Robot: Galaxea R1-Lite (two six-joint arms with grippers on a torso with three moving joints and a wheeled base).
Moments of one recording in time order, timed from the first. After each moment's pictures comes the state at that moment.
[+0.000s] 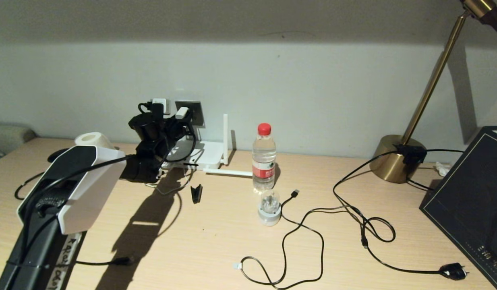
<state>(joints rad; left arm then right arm) -0.10 2.60 -1.91 -0.97 -0.07 -0.01 -0.01 0.00 0.00 -0.01 0.01 -0.01</state>
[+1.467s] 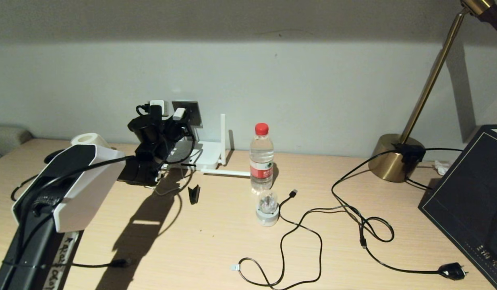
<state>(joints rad) -0.10 2.57 -1.82 -1.02 -0.01 -0.01 -0.01 0.00 0.00 -0.01 0.01 -0.01</state>
